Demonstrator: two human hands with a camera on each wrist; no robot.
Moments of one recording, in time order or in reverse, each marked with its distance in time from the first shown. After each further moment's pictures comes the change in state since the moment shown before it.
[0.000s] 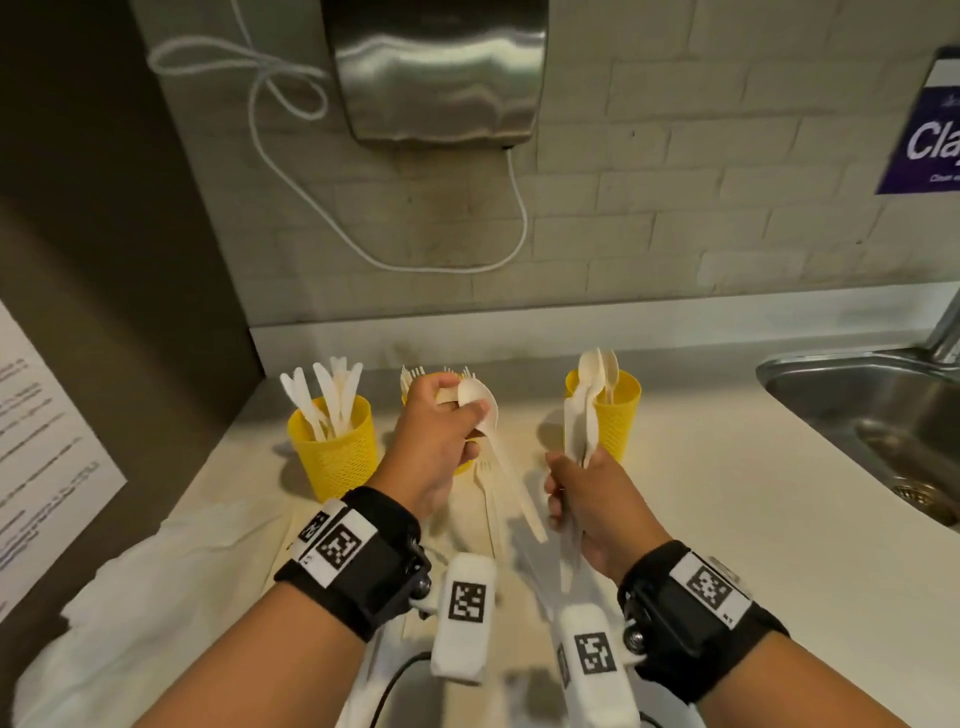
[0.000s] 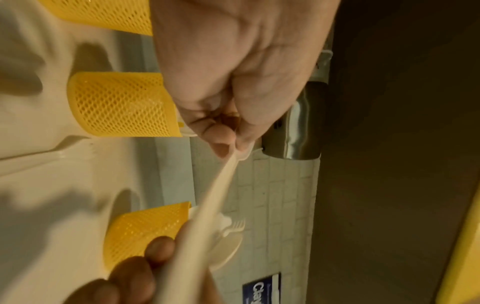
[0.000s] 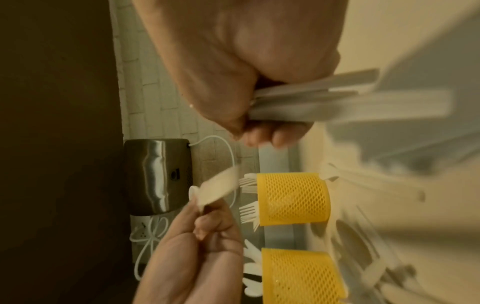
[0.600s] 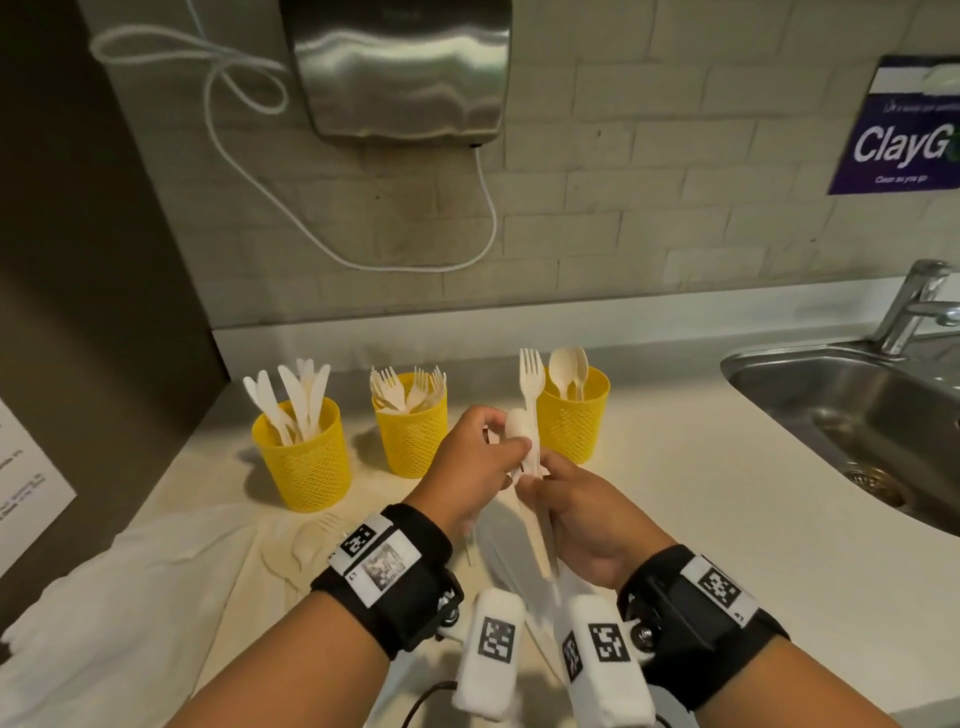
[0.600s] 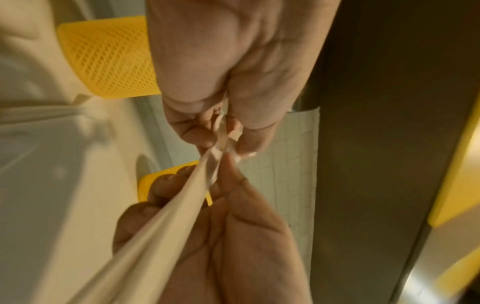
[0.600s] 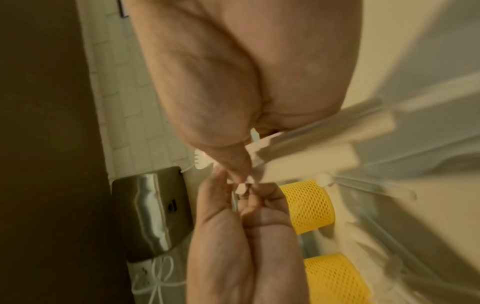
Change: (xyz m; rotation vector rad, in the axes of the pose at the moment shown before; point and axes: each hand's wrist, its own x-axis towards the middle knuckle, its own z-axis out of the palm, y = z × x) left_hand -0.013 -0.029 0.044 0.211 -0.223 -0.017; right_hand -0.011 -0.002 -0.019 0.111 -0.334 0.080
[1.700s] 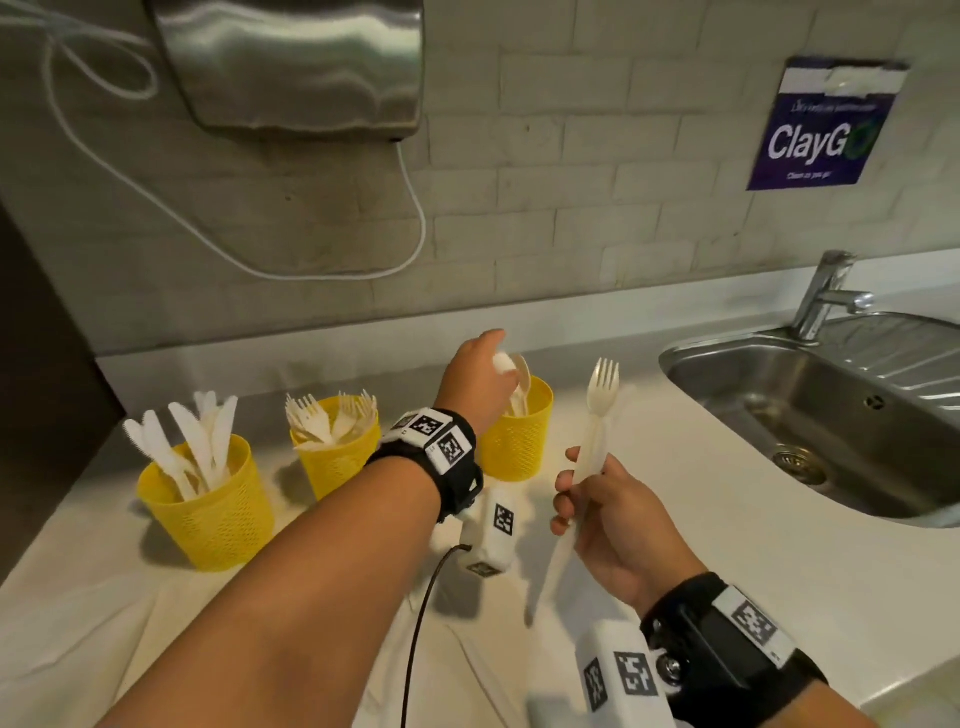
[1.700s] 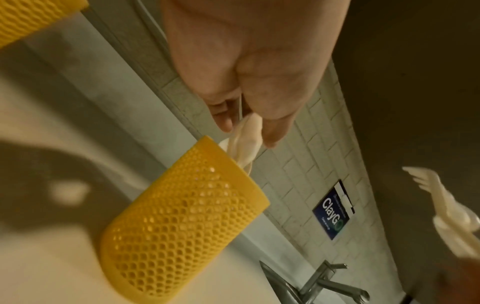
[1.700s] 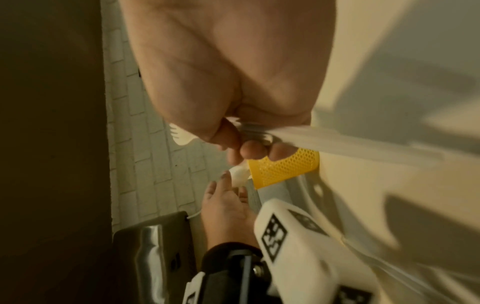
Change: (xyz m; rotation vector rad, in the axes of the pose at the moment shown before) left_hand 0.117 0.036 0.059 0.566 -0.027 0.307; right_hand -0.011 -0.019 -0.062 0.215 0.408 -0.185
